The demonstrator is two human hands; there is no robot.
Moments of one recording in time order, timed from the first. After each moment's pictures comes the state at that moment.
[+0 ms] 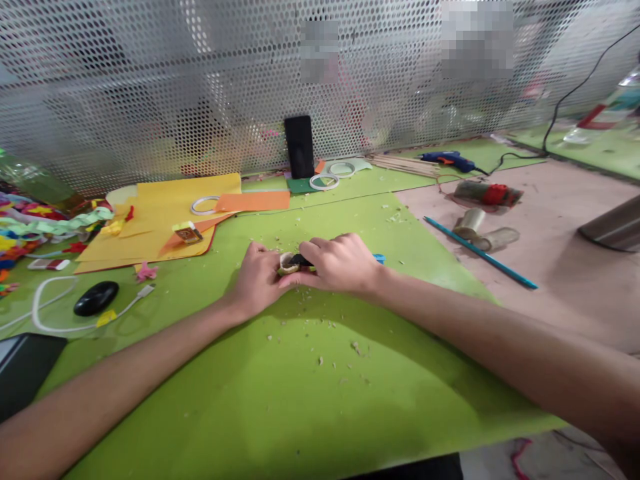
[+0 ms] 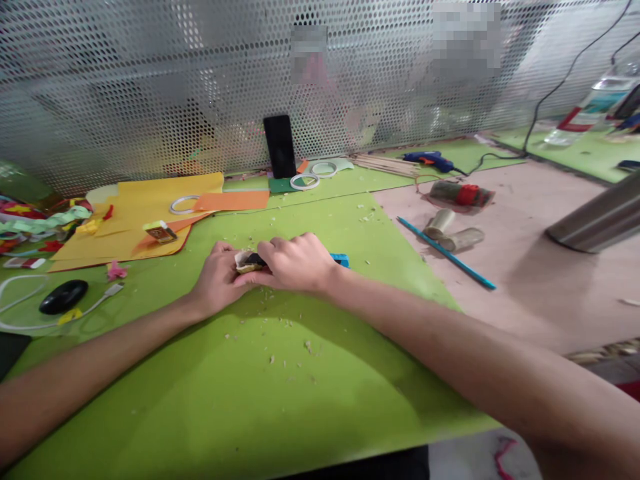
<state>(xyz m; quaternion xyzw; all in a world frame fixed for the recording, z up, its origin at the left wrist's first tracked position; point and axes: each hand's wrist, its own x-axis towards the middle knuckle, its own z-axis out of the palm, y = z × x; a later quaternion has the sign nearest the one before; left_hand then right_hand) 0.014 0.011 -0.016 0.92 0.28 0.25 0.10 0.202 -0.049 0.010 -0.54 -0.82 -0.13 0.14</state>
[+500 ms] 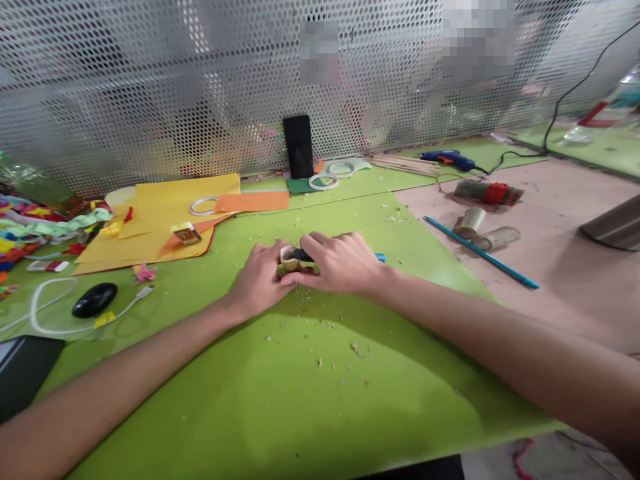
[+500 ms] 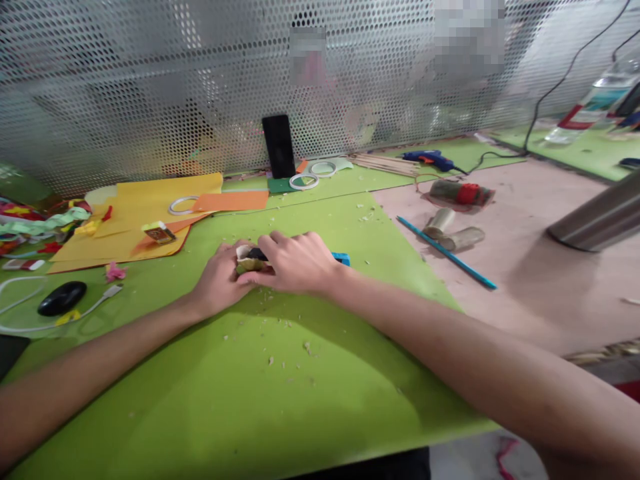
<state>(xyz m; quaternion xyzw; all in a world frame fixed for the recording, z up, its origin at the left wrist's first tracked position) 0.020 0.006 -0.012 0.92 0.30 0.25 0.11 0.202 -0.053 0.019 -0.56 -0.81 -0.09 0.13</state>
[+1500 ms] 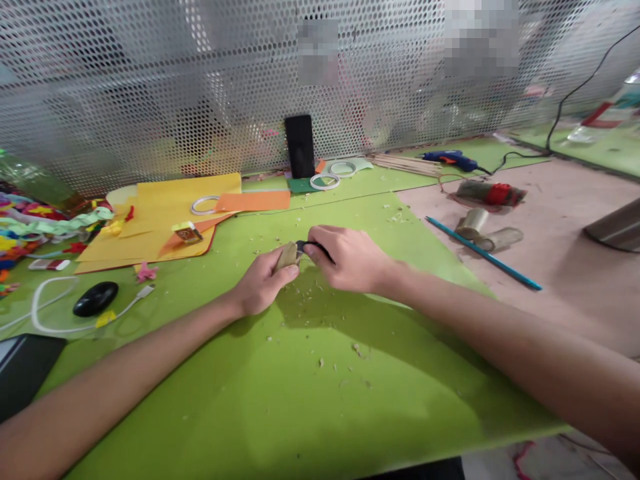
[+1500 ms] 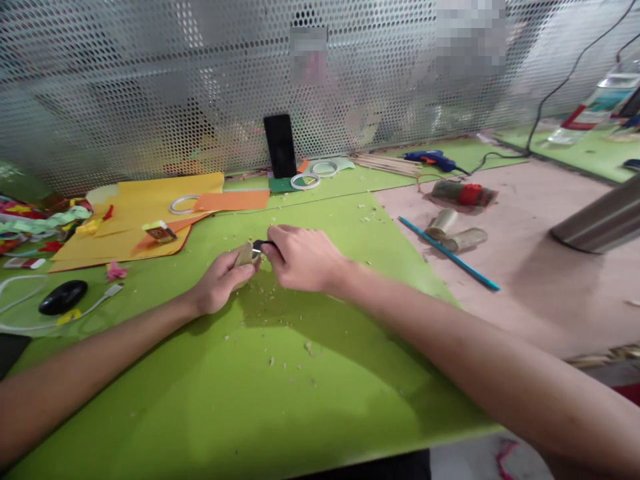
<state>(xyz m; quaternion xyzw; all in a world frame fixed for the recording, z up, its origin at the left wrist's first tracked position) 0.018 0.000 -0.003 0.80 0.27 0.23 0.49 0.213 -0.052 0.029 -0.55 -0.80 0.05 0.23</state>
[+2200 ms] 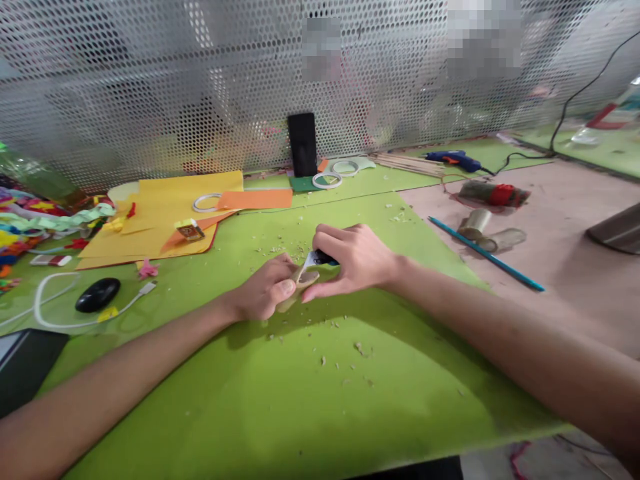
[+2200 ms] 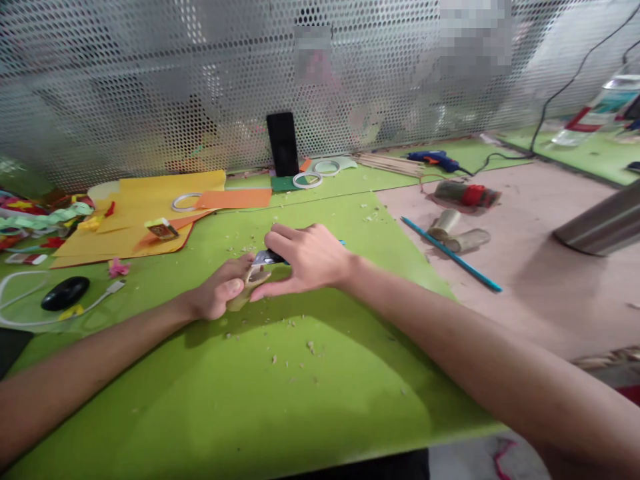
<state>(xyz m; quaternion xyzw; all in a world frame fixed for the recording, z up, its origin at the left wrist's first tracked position) 0.013 0.001 -0.003 0.90 0.11 0.20 0.38 0.225 -0.042 0.016 -0.39 -0.87 -0.09 0.29</state>
